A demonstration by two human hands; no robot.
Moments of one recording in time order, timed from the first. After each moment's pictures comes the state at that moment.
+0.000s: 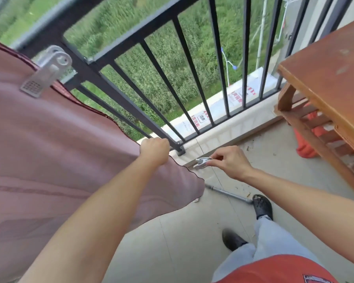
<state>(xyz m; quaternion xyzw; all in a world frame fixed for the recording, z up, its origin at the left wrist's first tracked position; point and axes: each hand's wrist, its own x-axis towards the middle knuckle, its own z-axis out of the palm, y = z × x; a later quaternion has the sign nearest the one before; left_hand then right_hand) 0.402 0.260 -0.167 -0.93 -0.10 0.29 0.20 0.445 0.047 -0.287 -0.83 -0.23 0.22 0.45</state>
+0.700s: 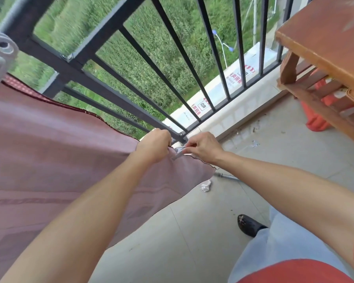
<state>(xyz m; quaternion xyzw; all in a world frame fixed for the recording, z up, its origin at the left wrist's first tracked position) 0.358 0.237 -0.177 -0.96 -0.03 0.26 0.07 0.390 0.085 -0.295 -0.78 -0.24 0.23 0.52</state>
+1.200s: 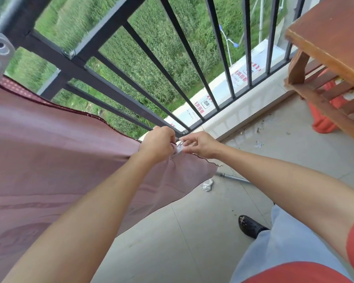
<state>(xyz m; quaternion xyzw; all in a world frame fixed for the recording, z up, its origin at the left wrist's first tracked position) 0.343 0.204 -0.161 -0.97 -0.12 0.22 -0.01 0.390 0.077 -0.309 -0.68 -0.22 0.40 0.58</state>
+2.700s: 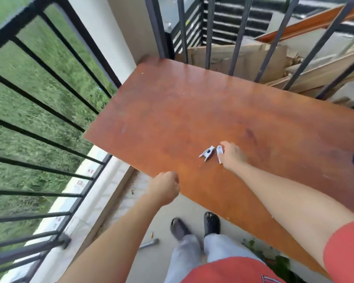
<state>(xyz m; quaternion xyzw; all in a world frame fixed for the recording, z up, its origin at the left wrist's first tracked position) 0.641 -0.169 -0.252 -0.94 0.17 0.29 -0.08 0.649 -0.423 -0.327 -0.92 0.26 0.17 0.24</state>
